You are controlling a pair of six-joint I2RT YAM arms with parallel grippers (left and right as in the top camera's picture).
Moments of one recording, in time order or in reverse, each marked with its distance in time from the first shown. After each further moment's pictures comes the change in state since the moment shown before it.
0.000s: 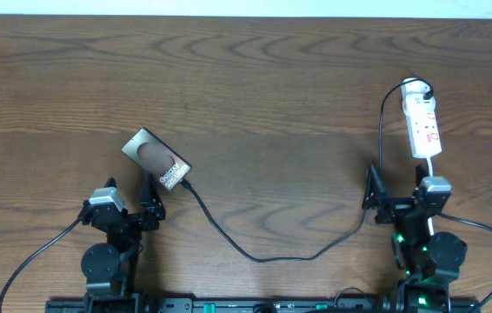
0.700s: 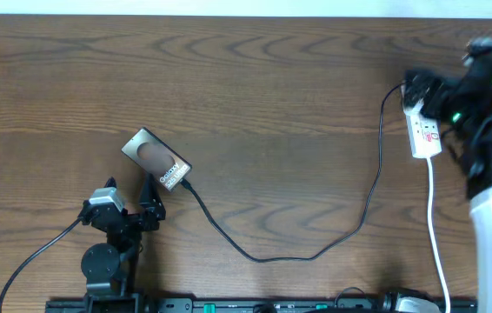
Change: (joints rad) left arm 0.000 0.000 0.000 0.000 0.000 0.000; right arm -0.037 0.923 1.120 -0.600 -0.010 0.000
